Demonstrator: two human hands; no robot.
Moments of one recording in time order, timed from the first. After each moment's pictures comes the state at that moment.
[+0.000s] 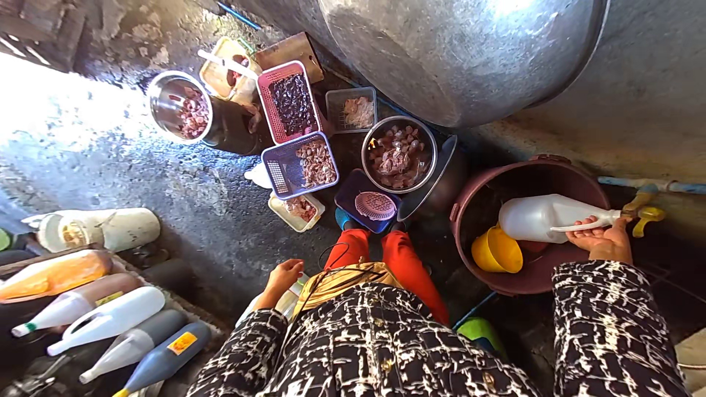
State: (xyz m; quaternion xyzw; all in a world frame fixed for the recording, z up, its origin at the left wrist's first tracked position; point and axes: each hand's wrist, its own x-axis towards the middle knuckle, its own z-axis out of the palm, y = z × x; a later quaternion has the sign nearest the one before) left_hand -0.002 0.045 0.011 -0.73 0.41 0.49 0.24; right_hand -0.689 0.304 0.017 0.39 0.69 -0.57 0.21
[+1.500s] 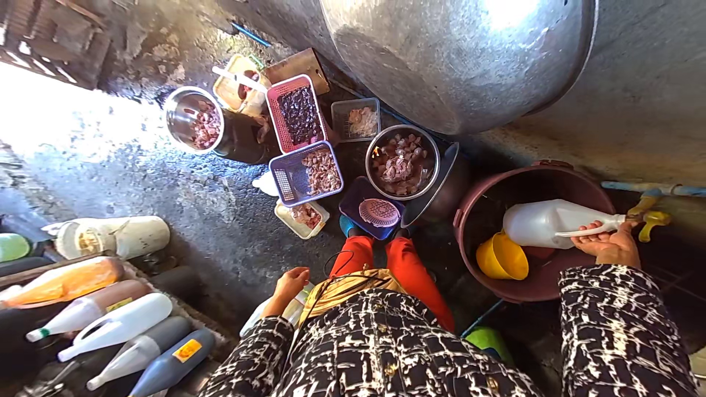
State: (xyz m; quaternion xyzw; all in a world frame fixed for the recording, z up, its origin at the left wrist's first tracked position) left_hand -0.001 0.052 0.010 -0.74 0.41 0.49 0.23; right_hand -0.696 0.311 0.008 0.39 0.68 -0.59 0.21
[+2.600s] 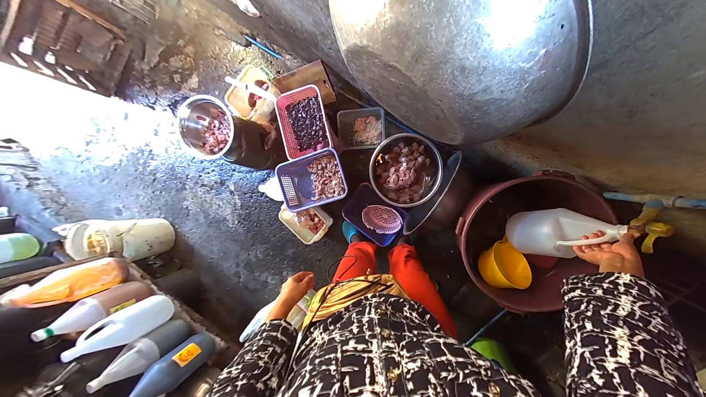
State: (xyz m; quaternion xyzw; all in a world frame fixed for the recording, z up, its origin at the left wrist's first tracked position) left_hand 0.000 0.055 0.006 -0.74 0.41 0.49 0.22; right_hand -0.690 0.309 0.014 0.38 0.69 -0.58 0.21
